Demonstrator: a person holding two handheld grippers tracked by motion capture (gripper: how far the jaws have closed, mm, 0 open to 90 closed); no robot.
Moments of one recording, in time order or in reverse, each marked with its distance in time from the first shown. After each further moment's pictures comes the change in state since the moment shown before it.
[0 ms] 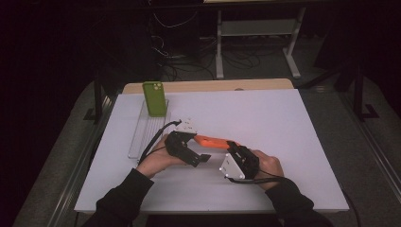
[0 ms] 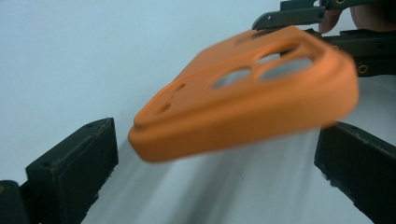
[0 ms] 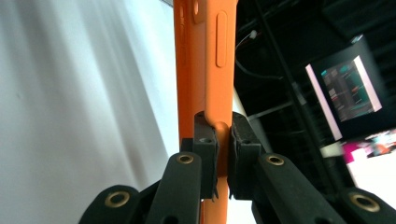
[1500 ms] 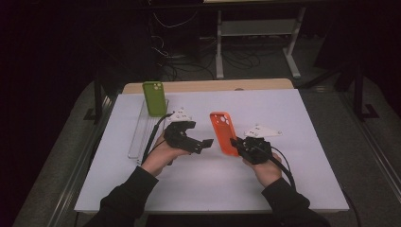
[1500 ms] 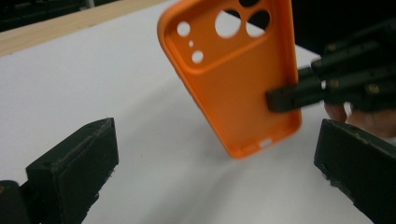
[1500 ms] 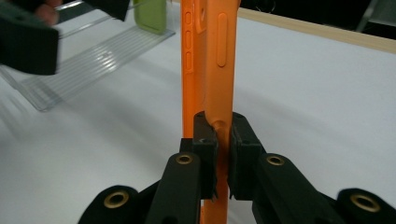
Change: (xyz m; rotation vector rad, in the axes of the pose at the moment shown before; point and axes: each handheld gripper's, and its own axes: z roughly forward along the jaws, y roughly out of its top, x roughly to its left) left arm 0.009 0.017 -0.007 -0.200 0.063 -0.156; right arm -0.046 -0.027 0.012 0.041 0.351 0.970
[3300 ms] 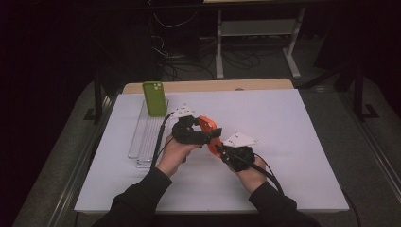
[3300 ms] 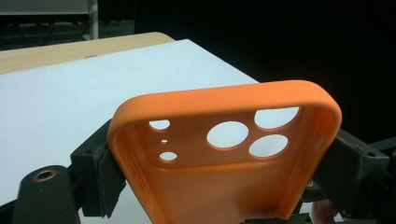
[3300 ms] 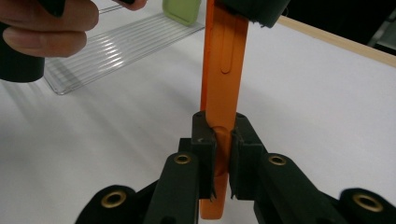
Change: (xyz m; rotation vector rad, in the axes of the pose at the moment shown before) left arm -0.003 0.005 0.018 -0.145 -0.021 -0.104; right arm 0.045 -0.002 0.022 0.021 0.001 -0.106
